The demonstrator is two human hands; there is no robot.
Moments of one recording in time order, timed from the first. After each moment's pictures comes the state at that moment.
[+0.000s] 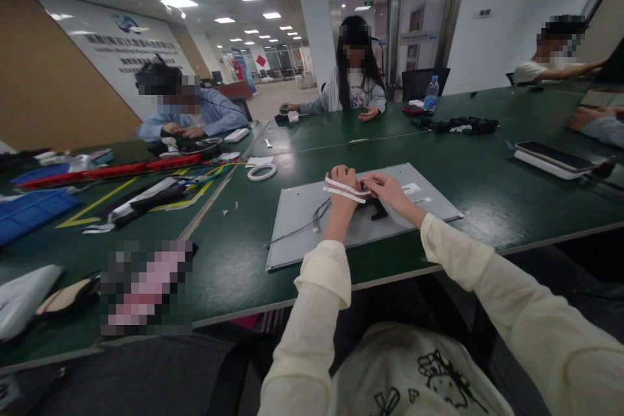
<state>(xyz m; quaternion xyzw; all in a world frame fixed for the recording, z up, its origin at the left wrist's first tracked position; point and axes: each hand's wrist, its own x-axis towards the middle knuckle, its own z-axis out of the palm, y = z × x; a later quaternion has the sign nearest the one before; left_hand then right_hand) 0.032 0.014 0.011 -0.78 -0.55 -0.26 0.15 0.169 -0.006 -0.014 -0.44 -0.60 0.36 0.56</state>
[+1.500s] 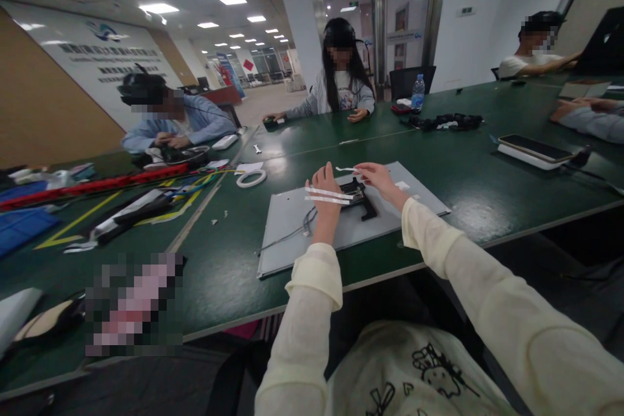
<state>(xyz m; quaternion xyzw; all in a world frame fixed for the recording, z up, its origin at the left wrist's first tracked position) 0.025 0.013 0.012 -0.73 -0.60 -0.30 0.15 0.183 0.027 -0.006 -0.46 -0.47 0.45 0.60</state>
